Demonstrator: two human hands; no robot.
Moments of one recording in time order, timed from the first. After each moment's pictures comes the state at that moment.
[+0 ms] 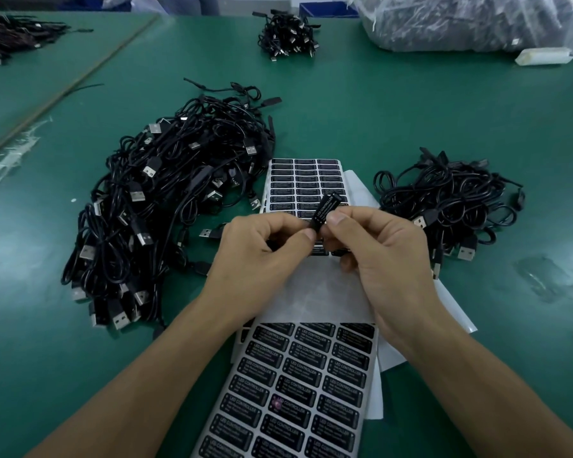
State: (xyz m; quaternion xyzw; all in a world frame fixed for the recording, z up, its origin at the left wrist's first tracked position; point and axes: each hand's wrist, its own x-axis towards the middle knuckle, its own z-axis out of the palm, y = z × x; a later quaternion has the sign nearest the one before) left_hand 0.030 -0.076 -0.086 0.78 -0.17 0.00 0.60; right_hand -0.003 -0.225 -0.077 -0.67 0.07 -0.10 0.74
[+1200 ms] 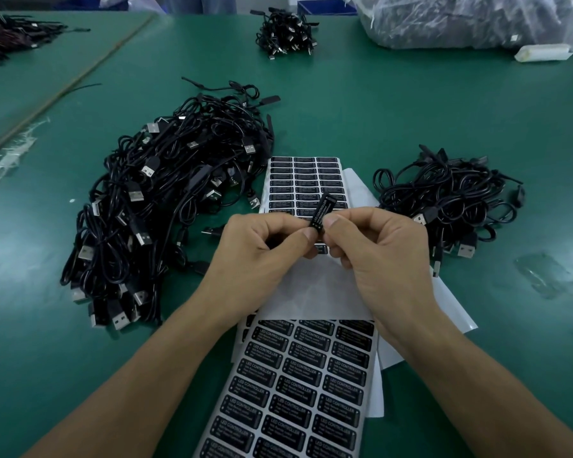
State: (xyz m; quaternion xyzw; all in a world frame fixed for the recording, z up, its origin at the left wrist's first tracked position) left_hand 0.032 -0.073 -0.086 0.75 -0.21 -0.03 0.63; right_hand -0.005 -0.224 -0.077 -0.69 0.05 -0.14 0.70
